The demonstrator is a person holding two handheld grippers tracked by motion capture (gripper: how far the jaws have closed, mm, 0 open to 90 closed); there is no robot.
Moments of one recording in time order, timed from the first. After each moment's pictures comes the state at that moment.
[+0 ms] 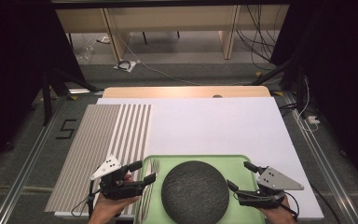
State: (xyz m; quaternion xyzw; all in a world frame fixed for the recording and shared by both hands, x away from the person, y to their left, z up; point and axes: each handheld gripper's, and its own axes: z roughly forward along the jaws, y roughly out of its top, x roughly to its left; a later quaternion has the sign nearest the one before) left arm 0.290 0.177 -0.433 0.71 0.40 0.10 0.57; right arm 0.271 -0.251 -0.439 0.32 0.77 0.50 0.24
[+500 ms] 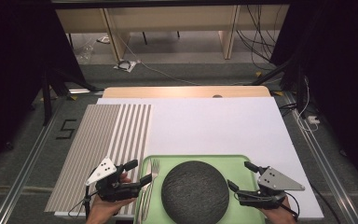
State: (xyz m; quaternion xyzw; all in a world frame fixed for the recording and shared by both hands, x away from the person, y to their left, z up) left arm 0.288 0.185 -0.440 0.71 0.38 0.12 0.58; right arm 0.270 -0.252 -0.438 0.32 0.76 0.50 0.25
